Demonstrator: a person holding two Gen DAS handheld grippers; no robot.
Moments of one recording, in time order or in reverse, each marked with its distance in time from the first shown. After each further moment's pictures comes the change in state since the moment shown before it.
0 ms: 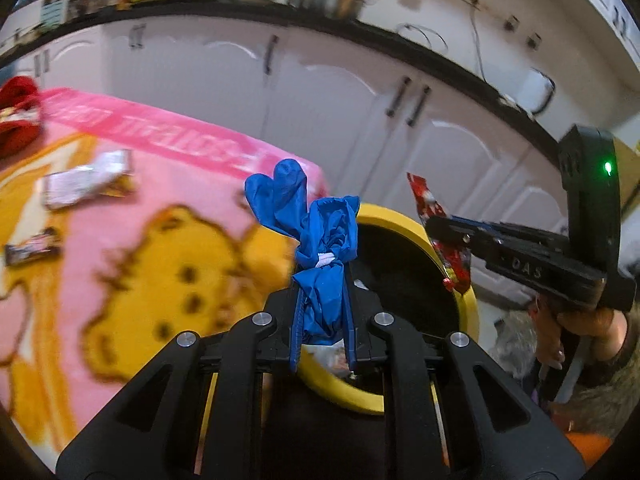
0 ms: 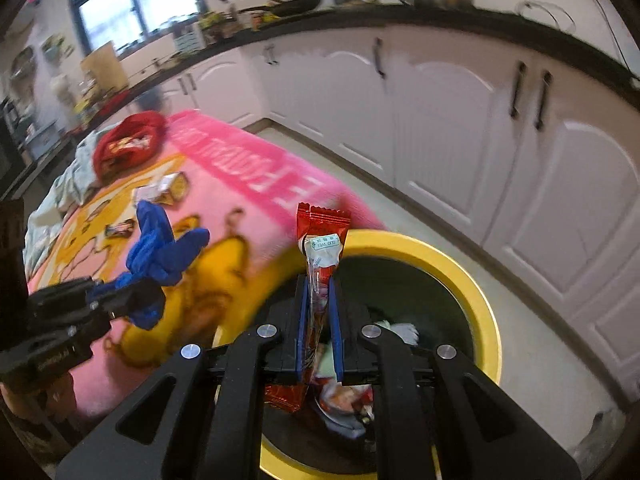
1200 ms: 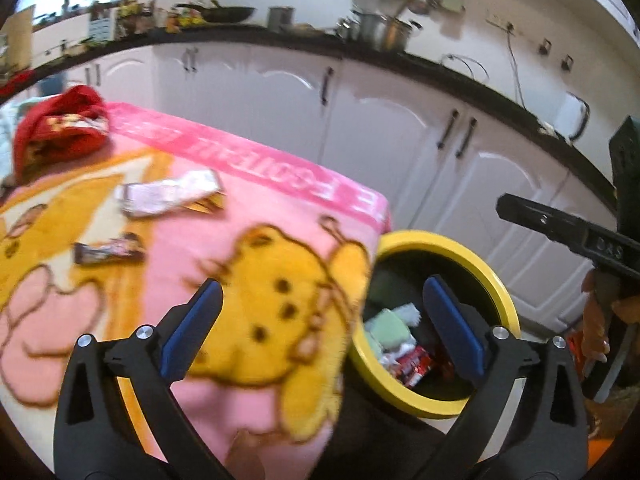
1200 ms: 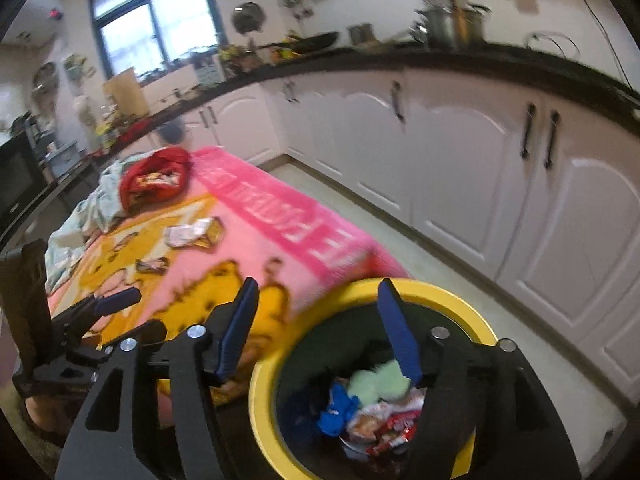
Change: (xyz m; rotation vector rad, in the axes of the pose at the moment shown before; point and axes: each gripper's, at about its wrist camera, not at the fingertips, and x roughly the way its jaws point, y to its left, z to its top) left arm -0.055 0.045 -0.006 -0.064 -0.141 0.203; right arm -0.033 0.033 0.024 -0.051 -0.146 0.073
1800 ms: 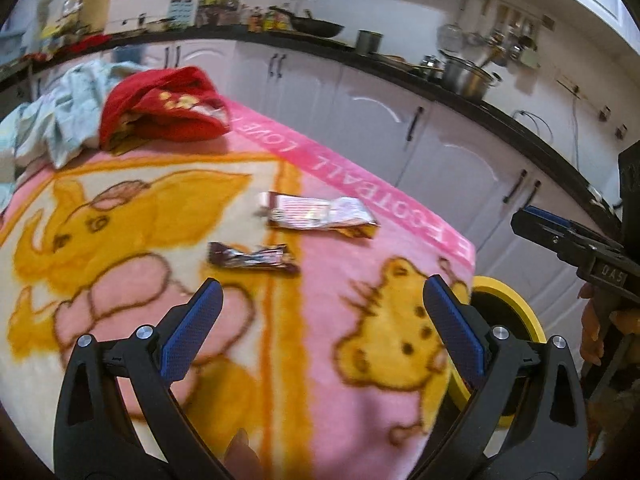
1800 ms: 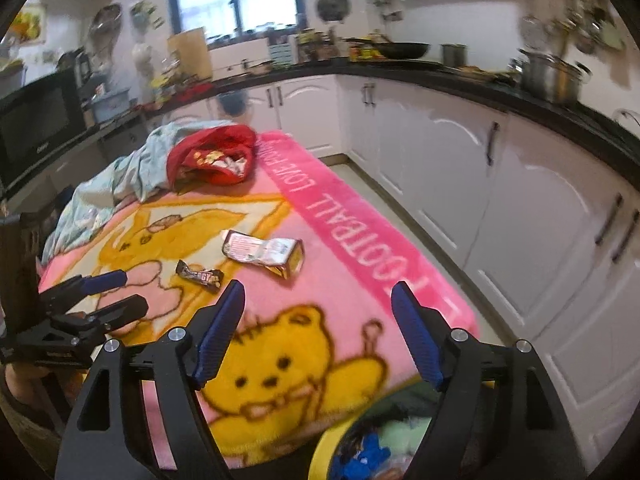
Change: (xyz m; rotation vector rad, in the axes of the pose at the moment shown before) left arm -0.040 0.111 0.008 -0.203 -0.051 0.144; right arm 0.069 0.102 0.050 -0.255 0.024 0.112
